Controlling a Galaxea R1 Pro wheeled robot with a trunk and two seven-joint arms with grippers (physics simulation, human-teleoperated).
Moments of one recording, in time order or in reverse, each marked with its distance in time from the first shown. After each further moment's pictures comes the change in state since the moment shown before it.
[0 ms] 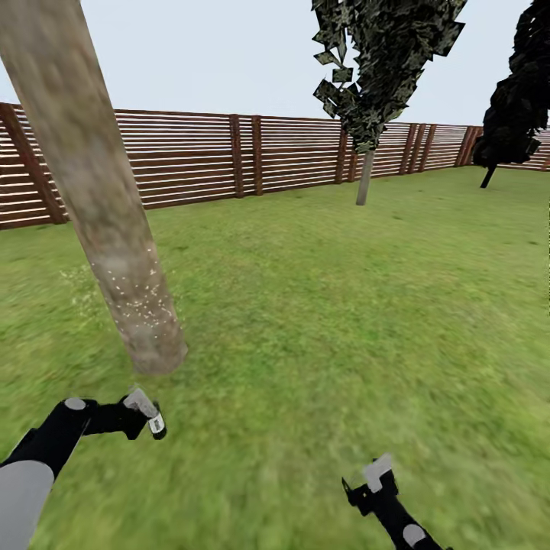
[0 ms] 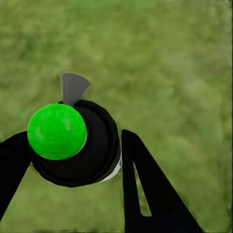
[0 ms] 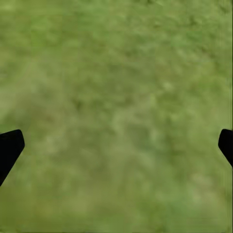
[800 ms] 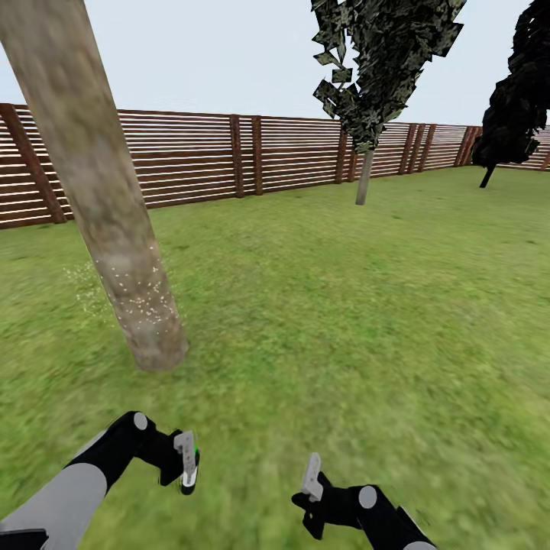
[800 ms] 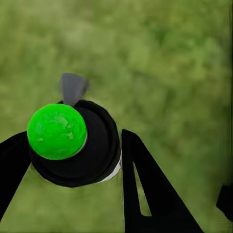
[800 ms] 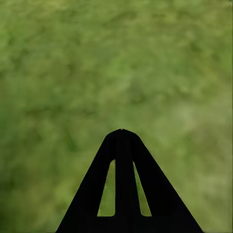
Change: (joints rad) left arm 0.000 -0.155 -0.248 0.119 -0.248 -0.100 -0.102; right arm -0.039 0.142 0.035 -0.160 0.295 0.135 0.663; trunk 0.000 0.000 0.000
